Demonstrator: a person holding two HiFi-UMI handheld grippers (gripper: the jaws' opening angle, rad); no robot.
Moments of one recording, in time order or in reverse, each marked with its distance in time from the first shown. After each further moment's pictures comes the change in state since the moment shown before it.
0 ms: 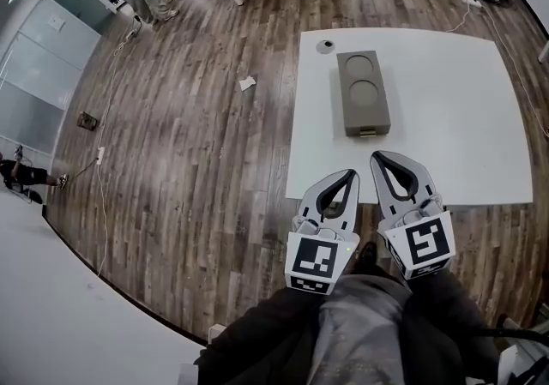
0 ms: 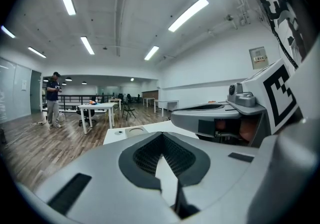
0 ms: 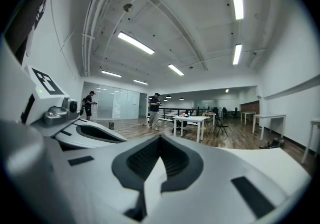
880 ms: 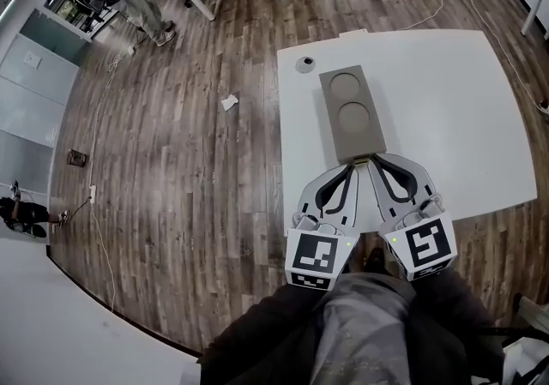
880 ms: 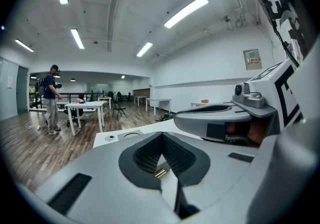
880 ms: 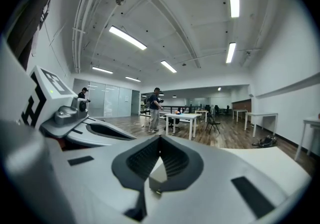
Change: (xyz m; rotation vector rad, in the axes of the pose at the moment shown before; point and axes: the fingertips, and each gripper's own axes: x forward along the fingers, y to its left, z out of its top) left arm 0.087 0.034 0.009 0.024 0.011 -0.115; right arm 0.054 -0.055 -0.010 0.015 0.032 -0.087
